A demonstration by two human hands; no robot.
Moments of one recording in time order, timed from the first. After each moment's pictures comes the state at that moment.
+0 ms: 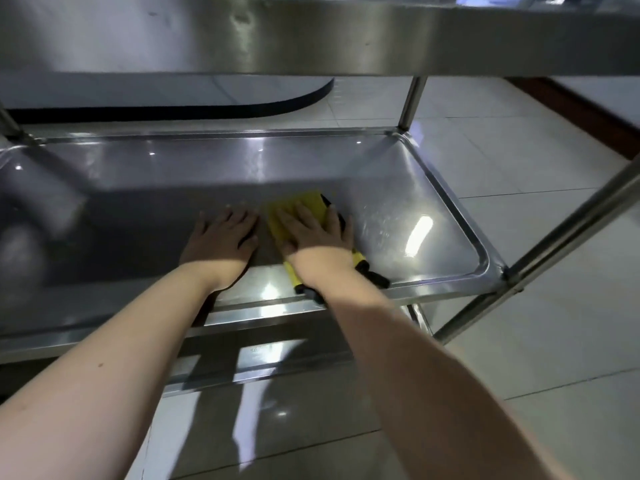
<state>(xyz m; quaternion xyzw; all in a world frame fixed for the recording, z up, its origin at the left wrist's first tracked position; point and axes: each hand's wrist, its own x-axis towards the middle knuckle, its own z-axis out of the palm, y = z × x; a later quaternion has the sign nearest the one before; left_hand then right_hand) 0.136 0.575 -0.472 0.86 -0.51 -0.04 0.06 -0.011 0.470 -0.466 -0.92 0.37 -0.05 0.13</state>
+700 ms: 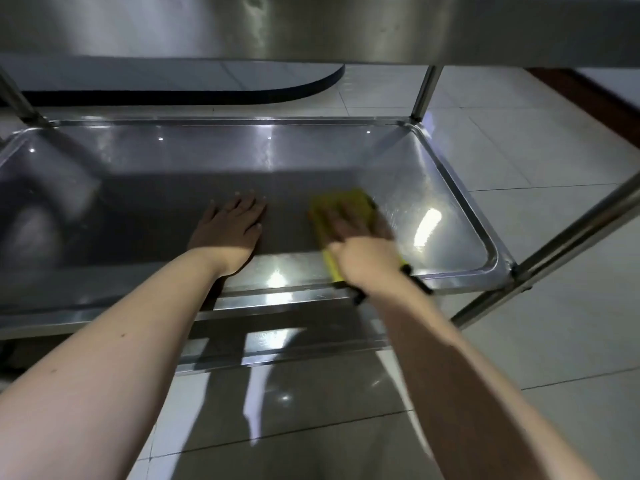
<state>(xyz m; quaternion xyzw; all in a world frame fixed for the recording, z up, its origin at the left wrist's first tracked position) 0.138 0.579 -0.473 0.85 -0.51 -0.04 0.05 -0.066 0.453 -0.465 -0.92 0.39 0.01 0.09</state>
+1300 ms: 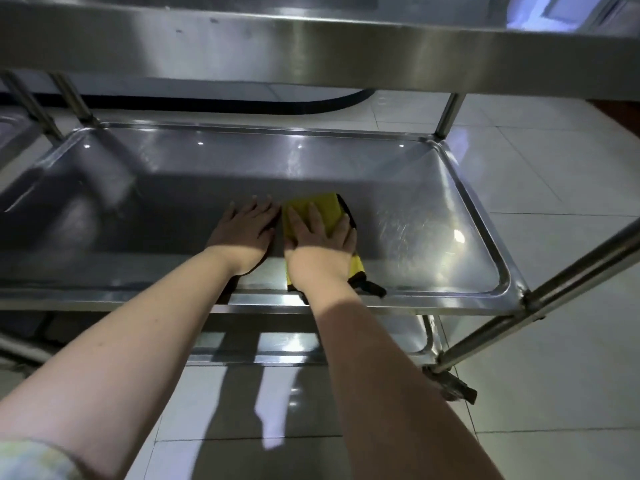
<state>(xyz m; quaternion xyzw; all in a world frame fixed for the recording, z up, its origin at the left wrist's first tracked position) 0.129 0.580 -0.466 0.86 -0.50 -0.05 0.08 0.002 0.506 -0.469 -0.92 0.38 -0.05 0.13</state>
